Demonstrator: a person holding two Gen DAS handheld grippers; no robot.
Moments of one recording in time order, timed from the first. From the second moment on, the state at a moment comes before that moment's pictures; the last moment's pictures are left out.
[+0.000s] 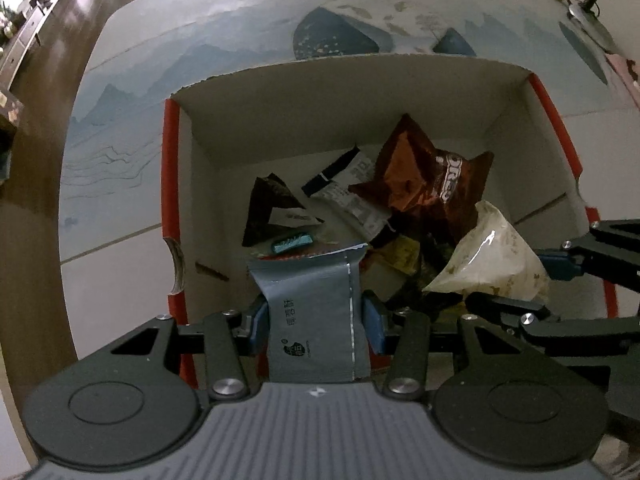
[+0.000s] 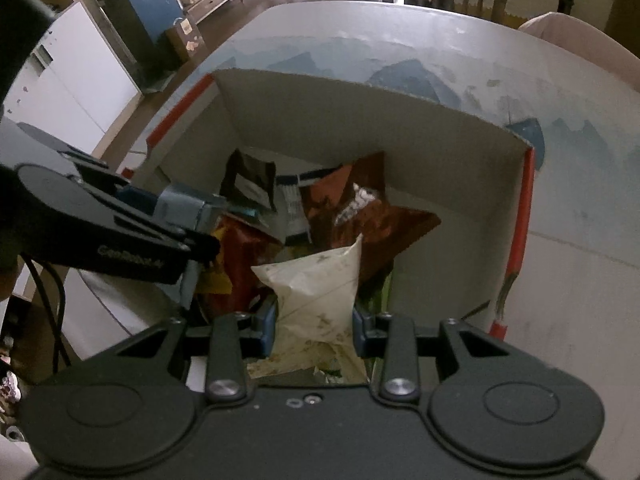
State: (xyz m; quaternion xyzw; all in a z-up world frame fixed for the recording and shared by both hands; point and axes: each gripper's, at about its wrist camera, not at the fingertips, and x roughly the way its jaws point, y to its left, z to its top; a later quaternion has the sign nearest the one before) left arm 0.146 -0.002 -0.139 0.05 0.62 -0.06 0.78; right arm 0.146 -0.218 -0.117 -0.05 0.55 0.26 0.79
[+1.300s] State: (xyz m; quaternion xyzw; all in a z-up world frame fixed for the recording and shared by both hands) left arm 0.085 0.013 -0.088 0.02 0.52 -0.06 0.85; right arm 0.109 -0.247 -0.086 0.00 0.49 0.21 0.84
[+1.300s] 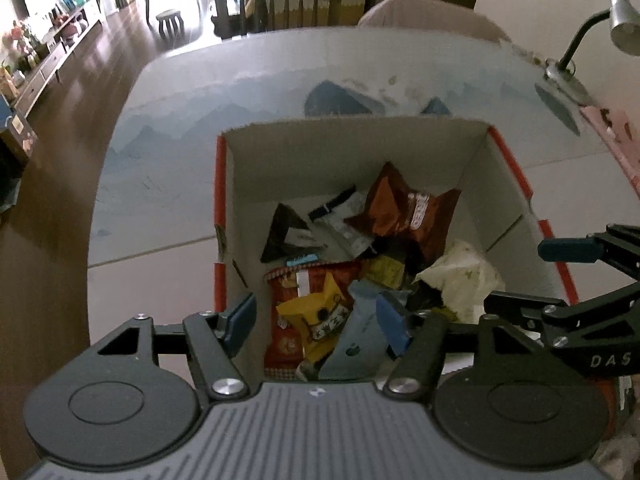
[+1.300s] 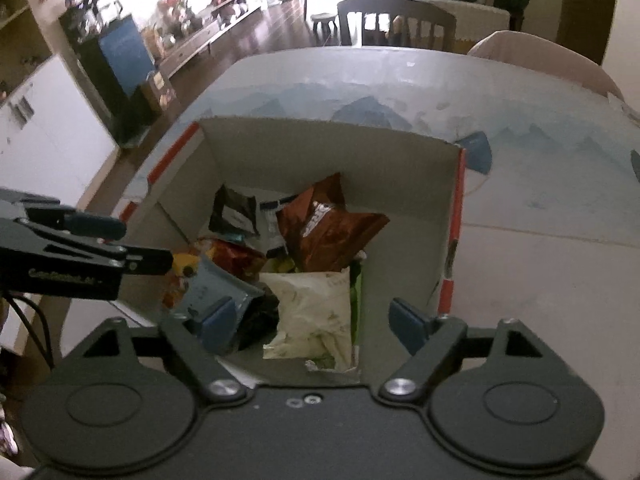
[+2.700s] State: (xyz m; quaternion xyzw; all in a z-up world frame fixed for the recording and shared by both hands) left arm 0.016 0.020 -0.034 -0.01 0.42 -0.05 0.91; right arm 0.026 -0.251 -0.024 0.07 0.33 0.13 0.93
